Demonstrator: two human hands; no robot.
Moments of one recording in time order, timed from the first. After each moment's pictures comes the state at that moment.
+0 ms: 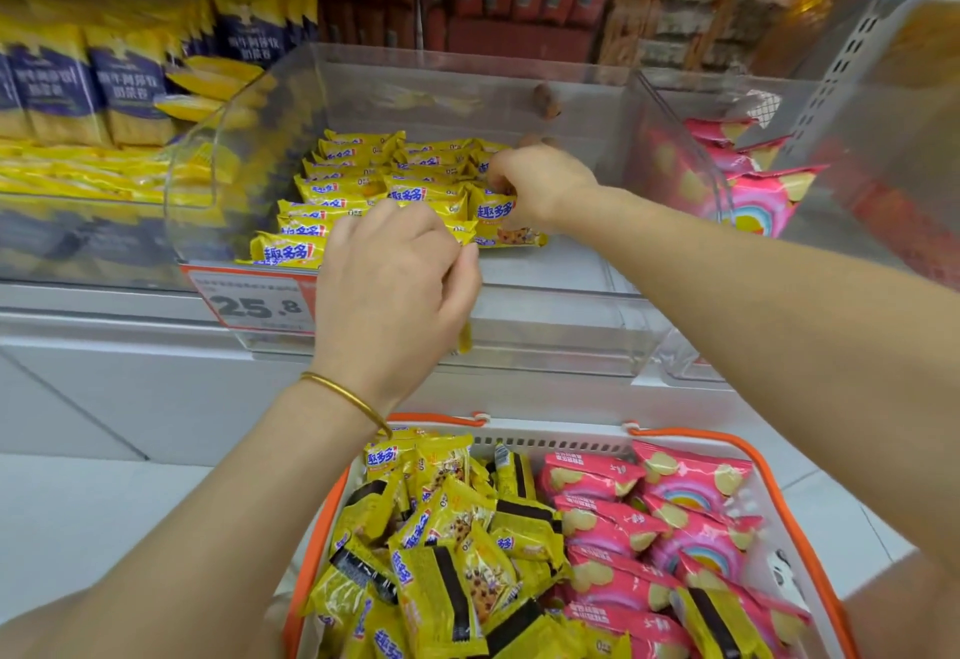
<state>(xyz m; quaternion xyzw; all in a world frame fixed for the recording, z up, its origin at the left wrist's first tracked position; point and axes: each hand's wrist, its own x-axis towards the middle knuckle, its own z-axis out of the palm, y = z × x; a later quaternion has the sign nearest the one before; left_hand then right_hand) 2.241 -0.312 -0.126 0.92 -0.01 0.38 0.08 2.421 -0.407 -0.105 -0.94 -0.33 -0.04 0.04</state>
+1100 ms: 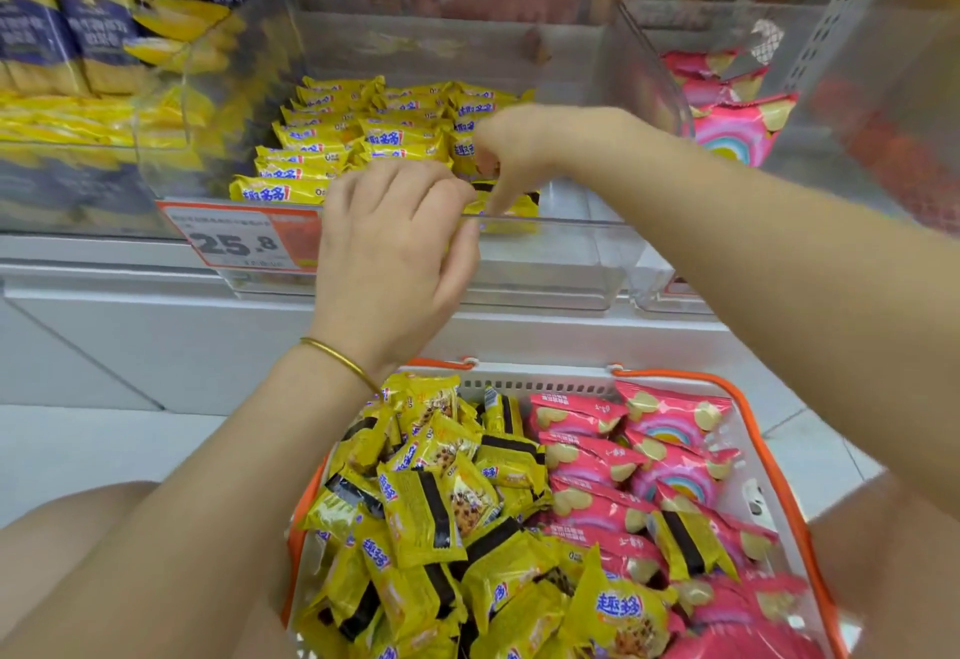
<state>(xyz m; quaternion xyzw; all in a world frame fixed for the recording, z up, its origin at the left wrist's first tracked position) 2.225 -0.339 -0.135 0.92 -0.04 0.38 0.04 2.375 -0.424 -0.077 -0.91 -0.39 0.06 -0.10</state>
